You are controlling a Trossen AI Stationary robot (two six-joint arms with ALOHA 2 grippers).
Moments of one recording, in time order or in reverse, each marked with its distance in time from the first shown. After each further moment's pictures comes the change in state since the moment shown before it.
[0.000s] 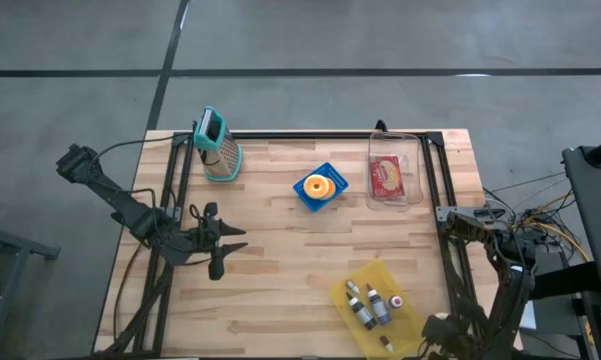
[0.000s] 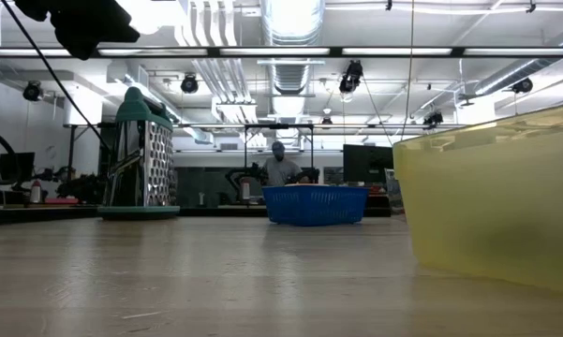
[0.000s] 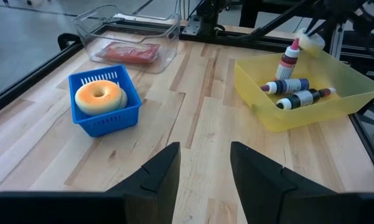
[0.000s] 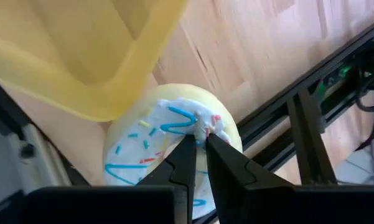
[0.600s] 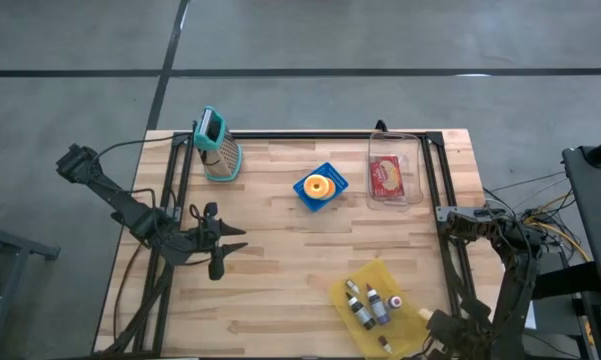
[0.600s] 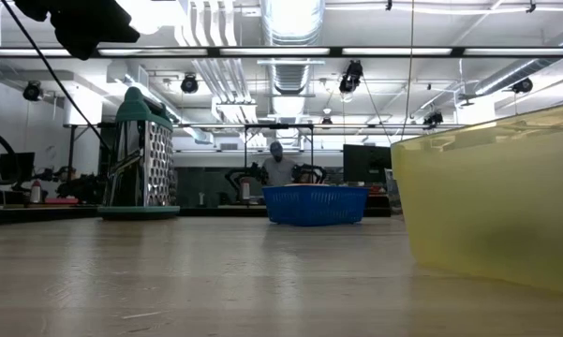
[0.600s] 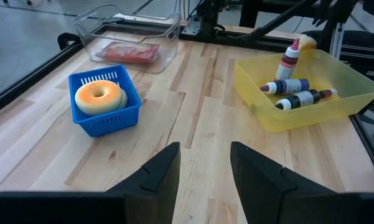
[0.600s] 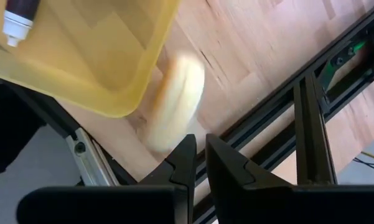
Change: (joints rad) left arm 0.000 0.000 0.000 0.000 0.000 0.000; right arm -0.008 -0.092 0.024 0.000 0.012 0.141
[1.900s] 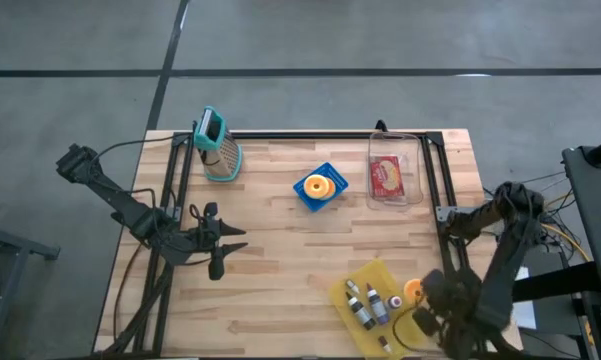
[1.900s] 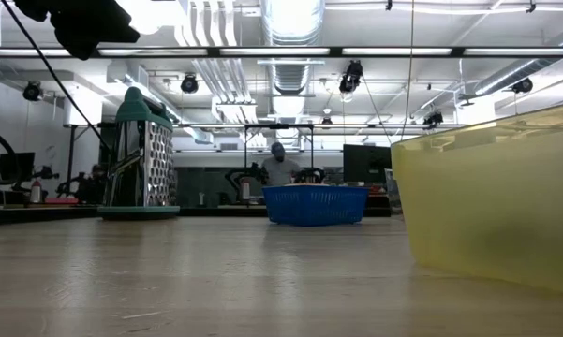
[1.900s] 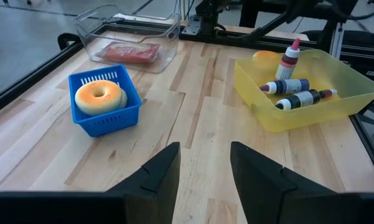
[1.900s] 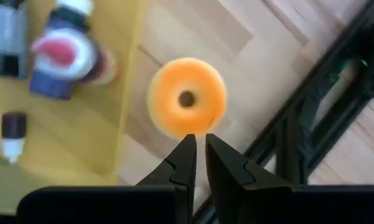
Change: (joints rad) left arm 0.000 0.000 0.000 0.000 0.000 0.000; right arm -0.114 -0.284 -0.328 0.110 0.098 0.150
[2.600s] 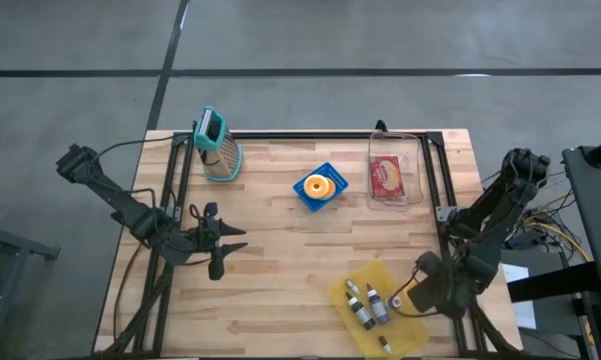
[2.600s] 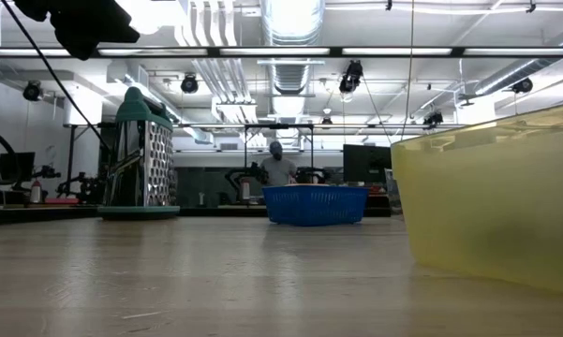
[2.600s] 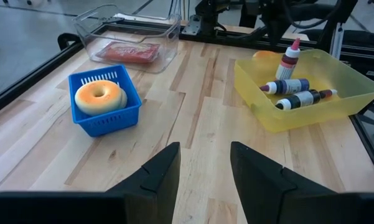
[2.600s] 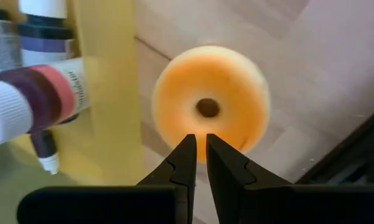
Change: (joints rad) left arm 0.000 0.000 0.000 0.000 0.000 0.000; right arm -0.077 -0.404 -0.612 0.633 -0.069 0.082
